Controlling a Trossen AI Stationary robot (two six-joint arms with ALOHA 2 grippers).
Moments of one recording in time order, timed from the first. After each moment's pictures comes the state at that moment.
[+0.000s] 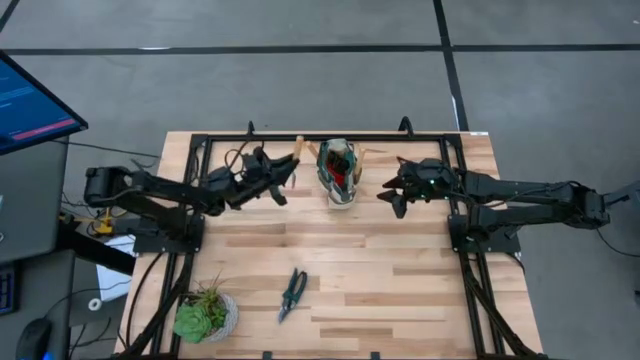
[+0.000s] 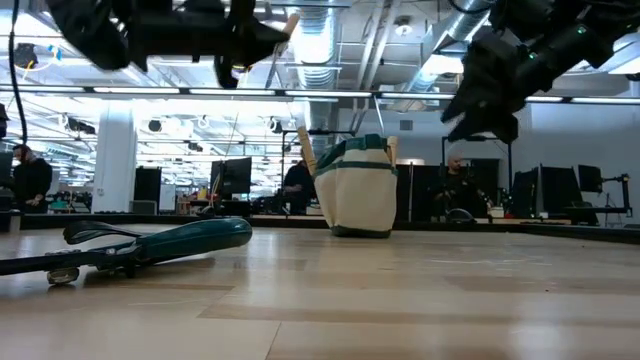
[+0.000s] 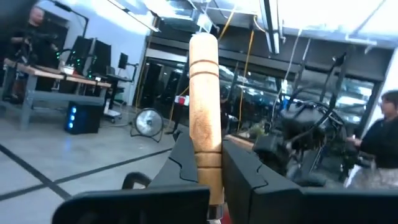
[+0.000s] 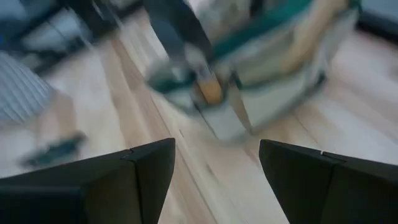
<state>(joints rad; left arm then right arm) 0.14 1.32 0.48 1.15 -0.34 -0.20 -0.27 0.89 0.52 -0.20 -0.02 0.40</state>
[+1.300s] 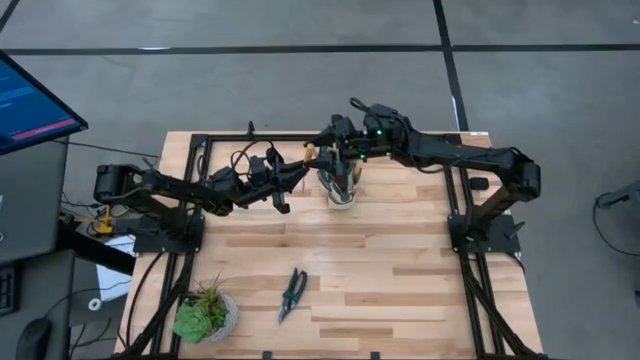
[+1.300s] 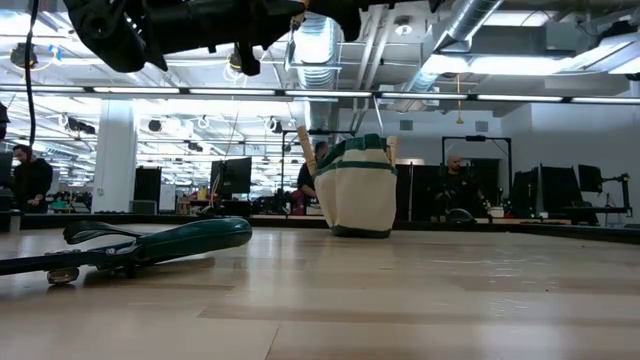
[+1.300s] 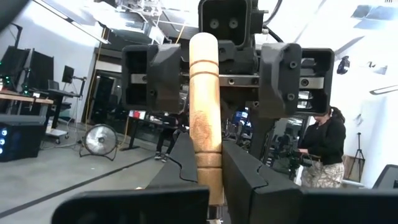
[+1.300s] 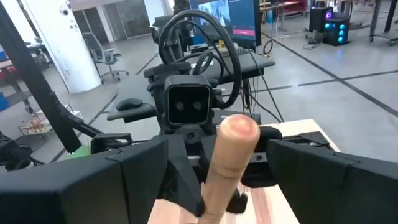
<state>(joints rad) 0.12 1.41 0.56 1.26 -0.17 -0.19 -0.27 1.58 1.40 0.06 -0.35 0.13</state>
